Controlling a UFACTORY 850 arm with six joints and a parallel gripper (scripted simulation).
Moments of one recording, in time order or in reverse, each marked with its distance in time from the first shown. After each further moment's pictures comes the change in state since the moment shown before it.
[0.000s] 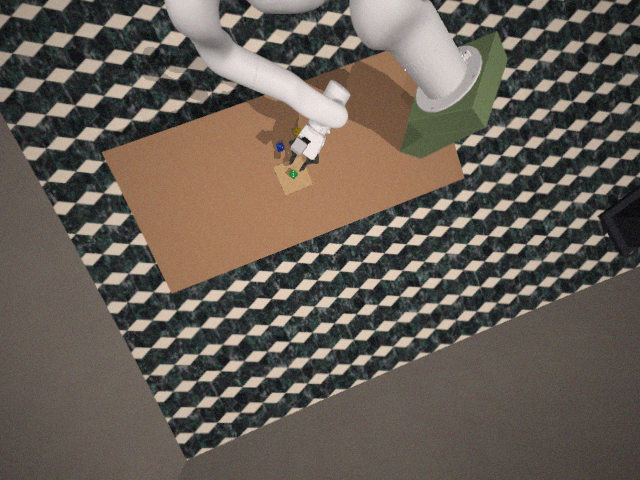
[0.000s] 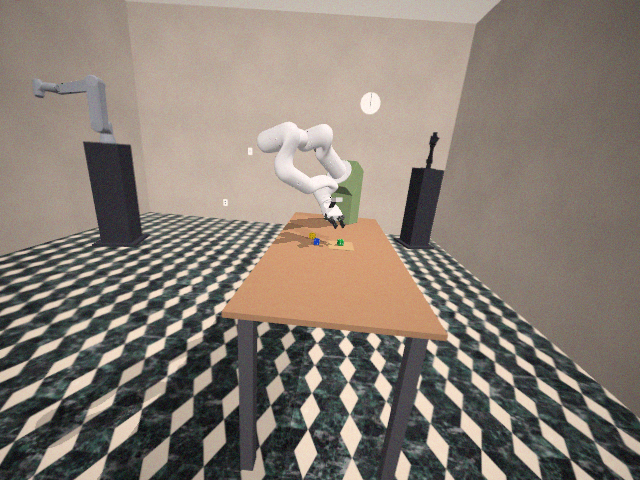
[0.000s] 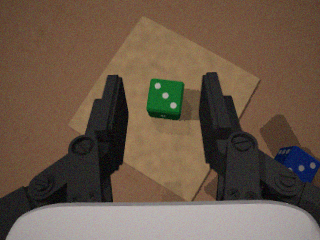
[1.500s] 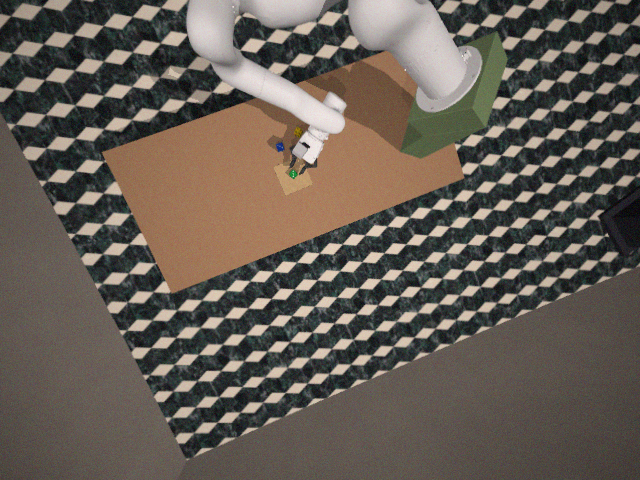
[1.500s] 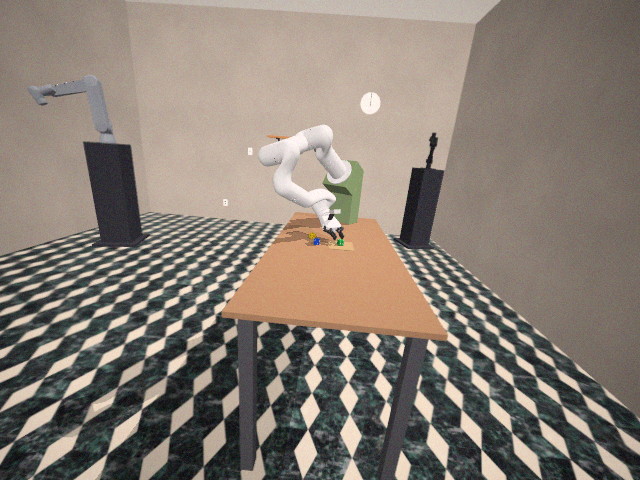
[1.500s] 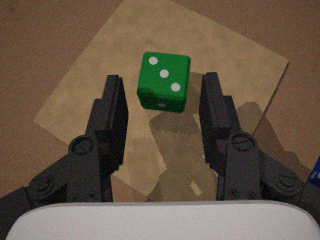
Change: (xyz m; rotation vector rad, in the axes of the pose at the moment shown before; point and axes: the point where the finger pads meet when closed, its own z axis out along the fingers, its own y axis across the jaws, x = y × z) arm -0.054 0.000 0.038 -0.001 0.075 0.002
